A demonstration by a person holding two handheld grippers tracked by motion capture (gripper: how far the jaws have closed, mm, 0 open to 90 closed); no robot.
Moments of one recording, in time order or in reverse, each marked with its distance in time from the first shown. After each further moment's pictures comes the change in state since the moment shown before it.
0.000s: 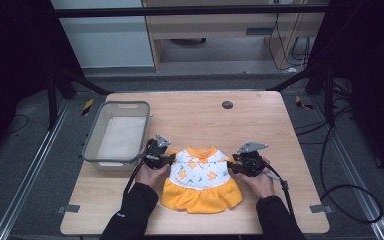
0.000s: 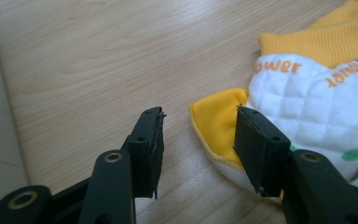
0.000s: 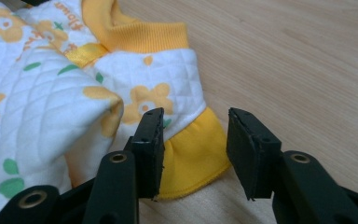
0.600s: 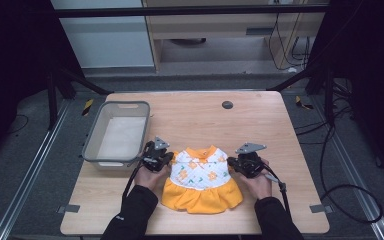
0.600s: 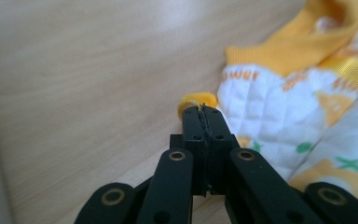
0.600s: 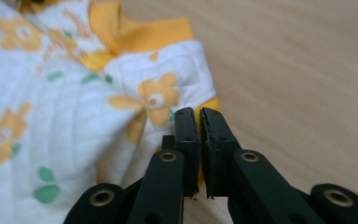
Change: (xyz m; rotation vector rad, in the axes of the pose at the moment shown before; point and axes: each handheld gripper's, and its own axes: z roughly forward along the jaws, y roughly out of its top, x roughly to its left) left arm -0.004 0.002 -0.022 -0.078 -0.071 -0.026; right arm 0.009 0.005 -0.007 -0.010 -0.014 -0.008
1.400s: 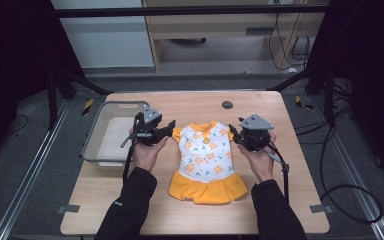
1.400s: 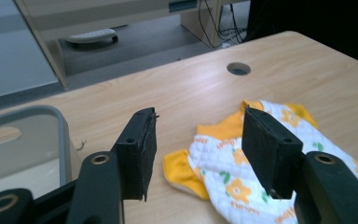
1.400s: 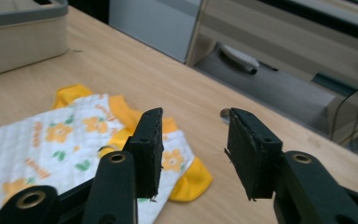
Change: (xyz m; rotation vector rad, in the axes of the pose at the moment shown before) left arm 0.008 0.083 -0.048 -0.258 0.145 -0.073; right arm -0.011 0.081 -0.041 -0.269 -0.277 -0.134
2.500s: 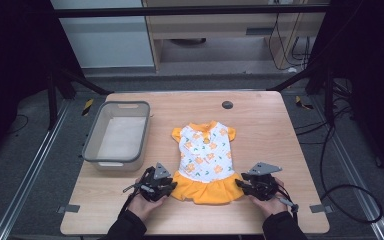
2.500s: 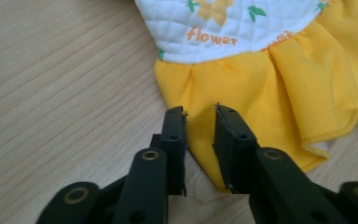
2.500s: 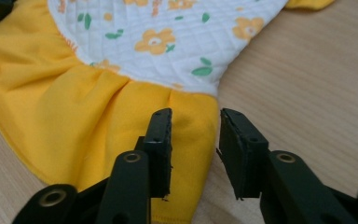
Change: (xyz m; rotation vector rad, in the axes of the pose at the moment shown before) left arm -0.050 -0.134 -0.031 0.375 -0.263 0.156; right arm 0.041 -0.111 -0.053 0.292 0.272 0.122
